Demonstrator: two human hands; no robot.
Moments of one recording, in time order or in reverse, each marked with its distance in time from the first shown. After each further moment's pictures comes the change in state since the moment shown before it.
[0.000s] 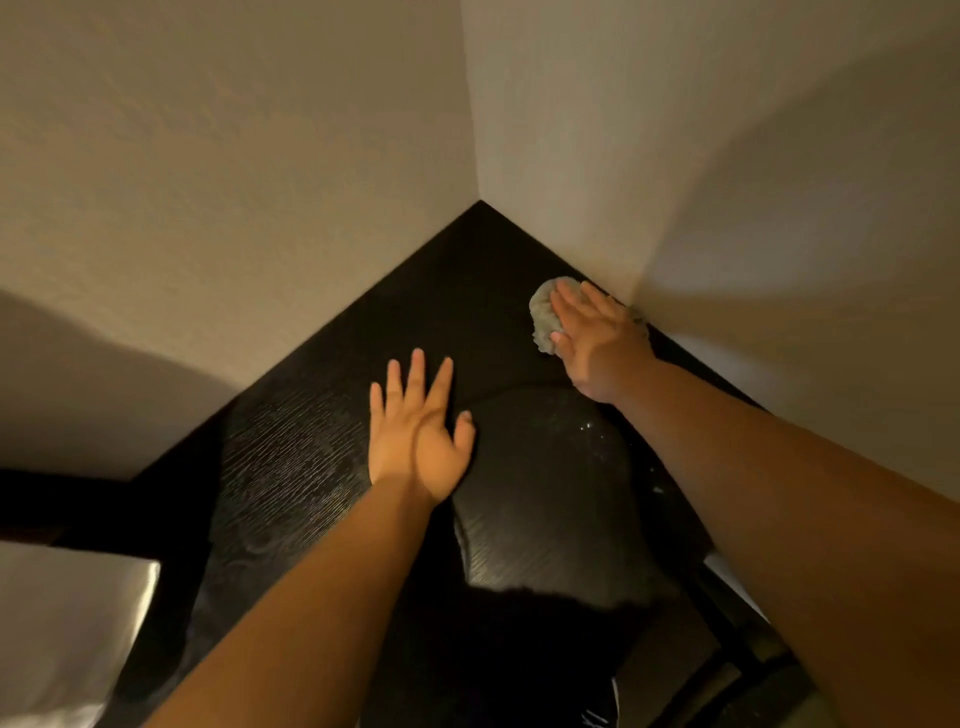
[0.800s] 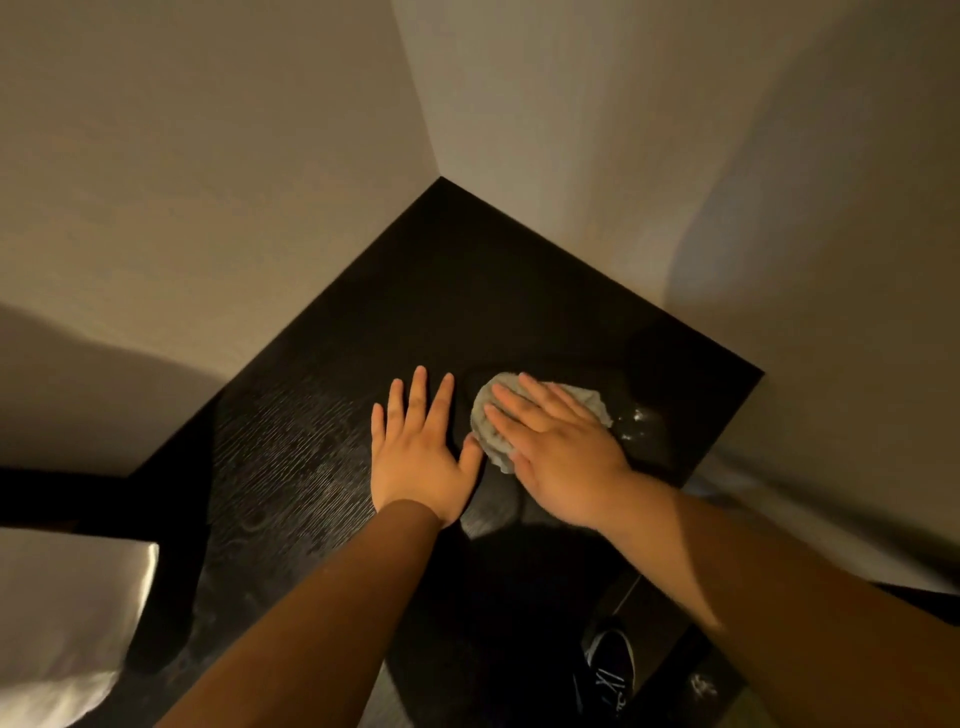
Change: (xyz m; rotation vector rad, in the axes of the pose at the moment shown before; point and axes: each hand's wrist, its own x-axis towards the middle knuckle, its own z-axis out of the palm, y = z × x) left_hand -0.062 0.023 0.018 -0.009 0.008 0.052; right_hand -0.150 -0.044 0.052 0.017 -0.028 -0.278
